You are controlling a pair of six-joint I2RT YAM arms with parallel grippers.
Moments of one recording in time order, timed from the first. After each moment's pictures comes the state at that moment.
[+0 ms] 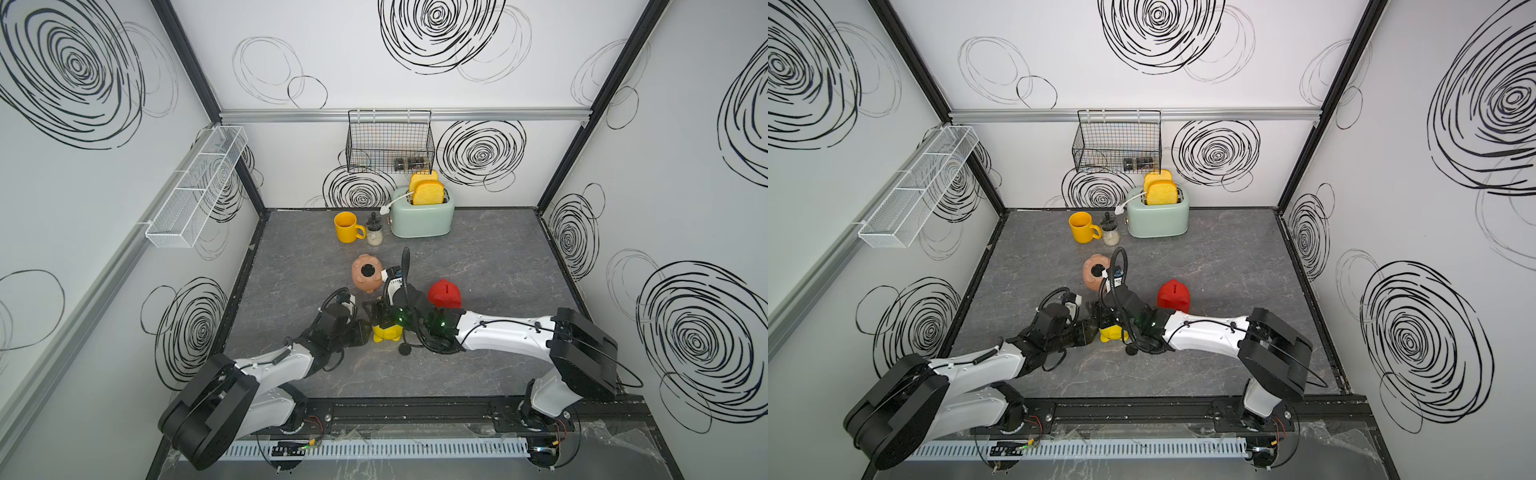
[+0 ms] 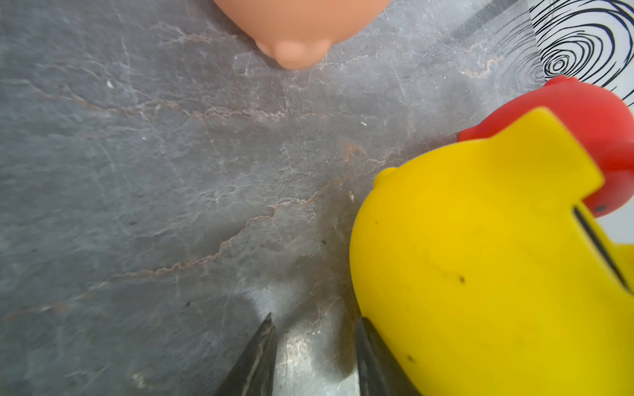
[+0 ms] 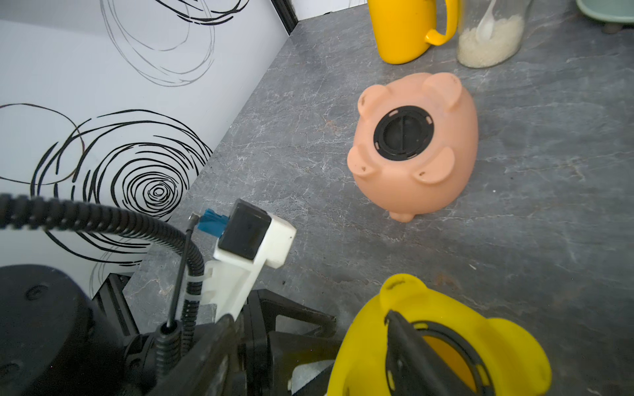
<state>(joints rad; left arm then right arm) -0.52 1.20 0.25 0.21 0.17 -0.68 1.12 1.60 0.95 0.17 0.20 0.67</state>
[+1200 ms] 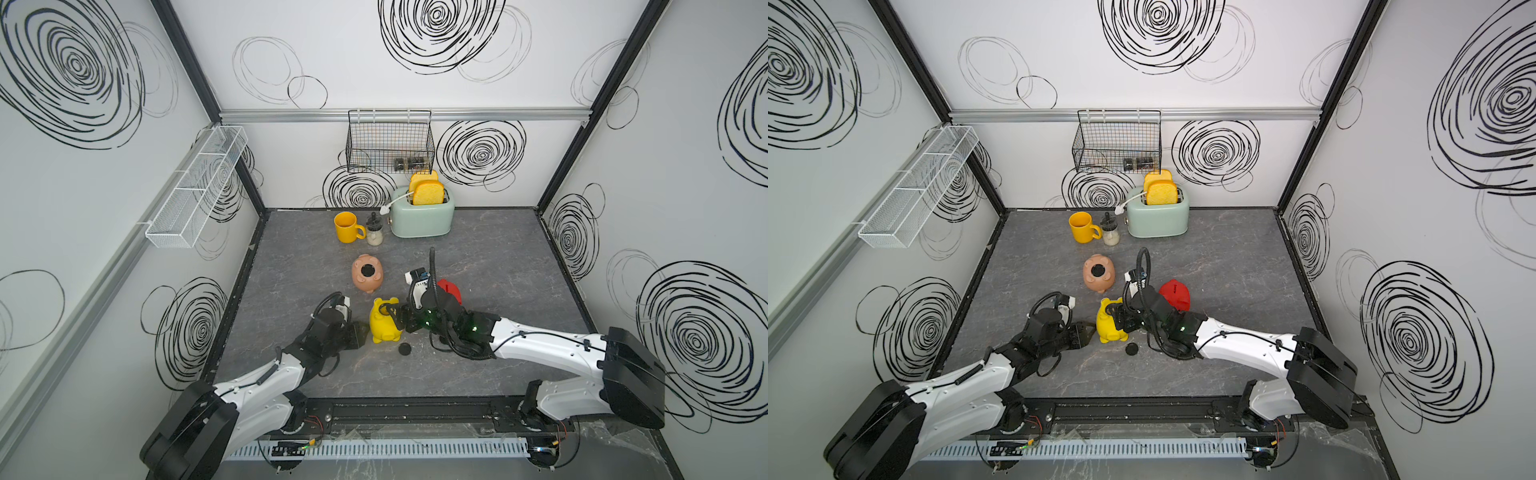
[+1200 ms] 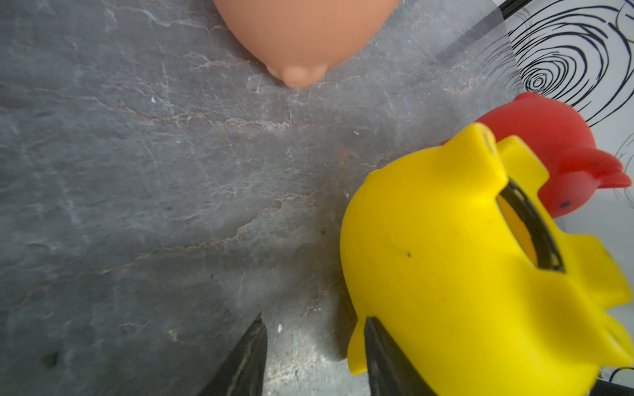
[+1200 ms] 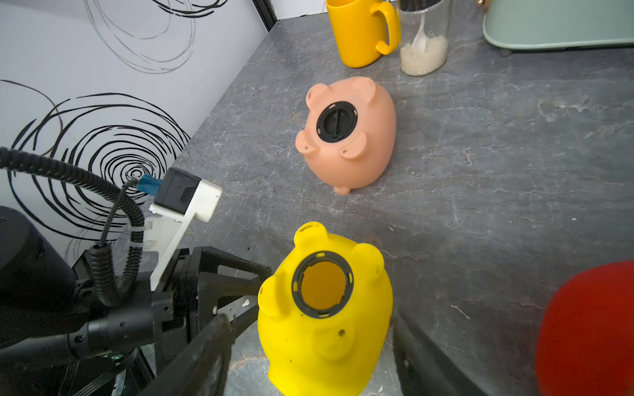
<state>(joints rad) -0.51 1.04 0.20 0.13 0.14 -0.68 1.06 1.35 0.79 0.04 0.18 0.59</state>
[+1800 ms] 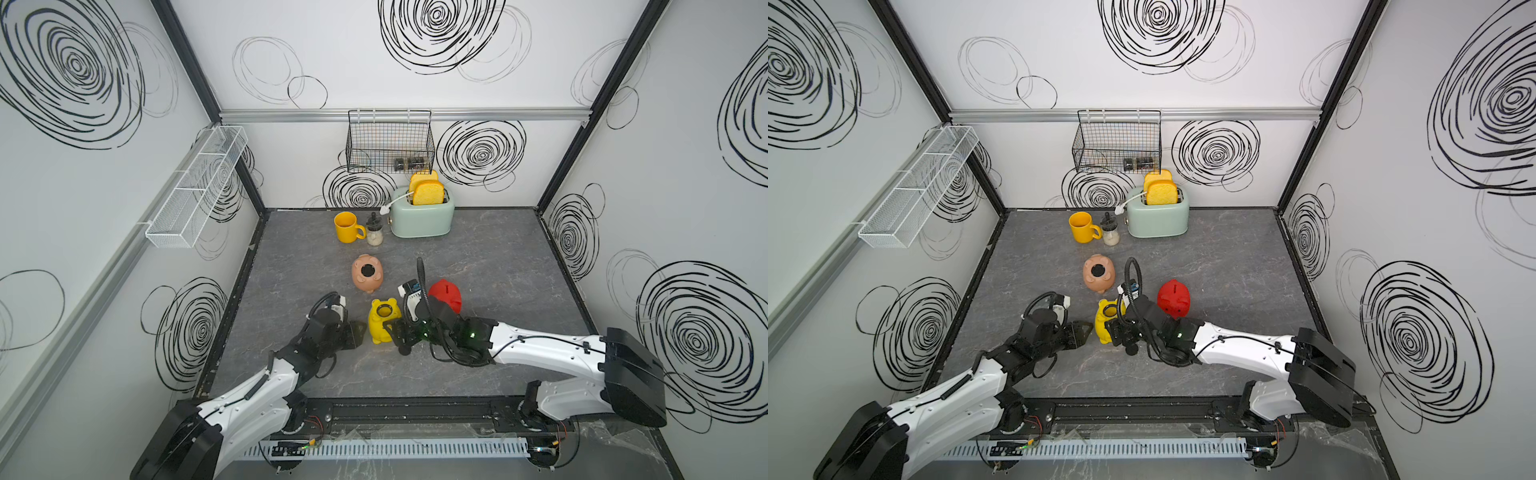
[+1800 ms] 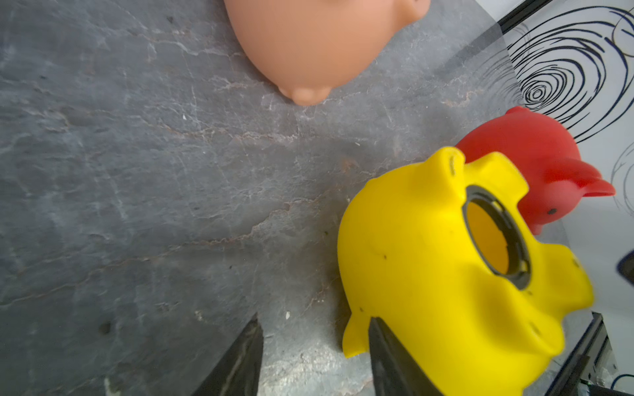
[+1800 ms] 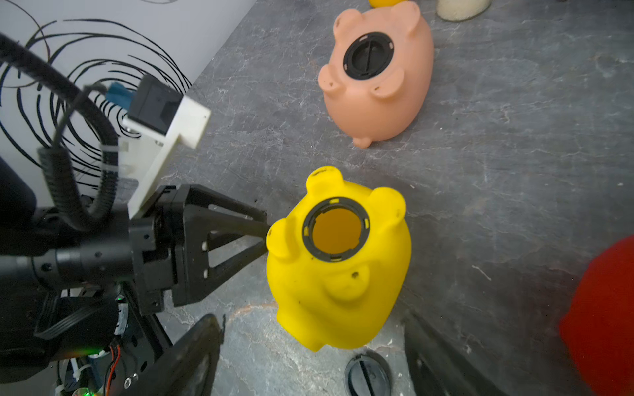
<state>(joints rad) -0.49 0.90 0.24 -0.02 0.11 -0.67 1.15 1.35 0.79 -0.06 0.17 0.58</state>
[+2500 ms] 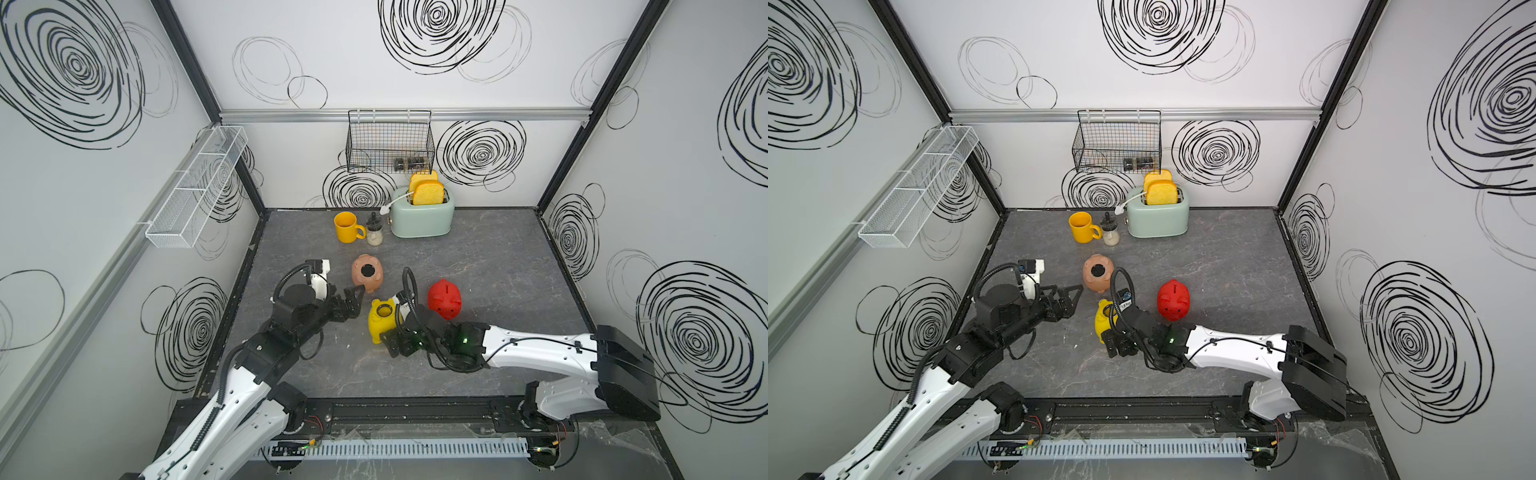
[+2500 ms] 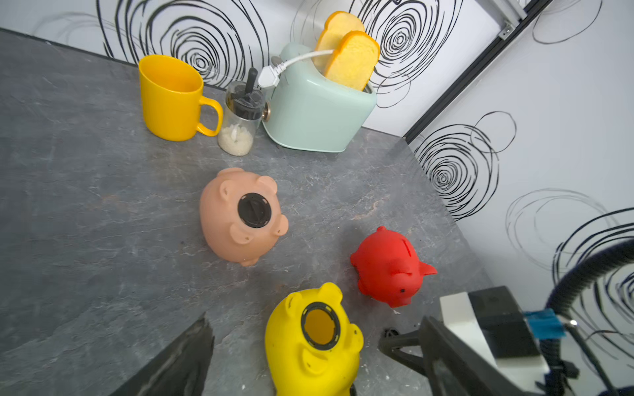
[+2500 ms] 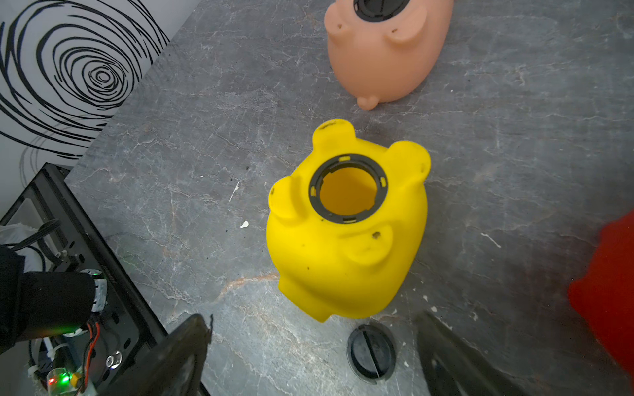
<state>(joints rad) -0.47 0.64 0.67 -0.43 0.02 -0.52 1.20 1.41 0.82 -0.15 0.21 0.61</state>
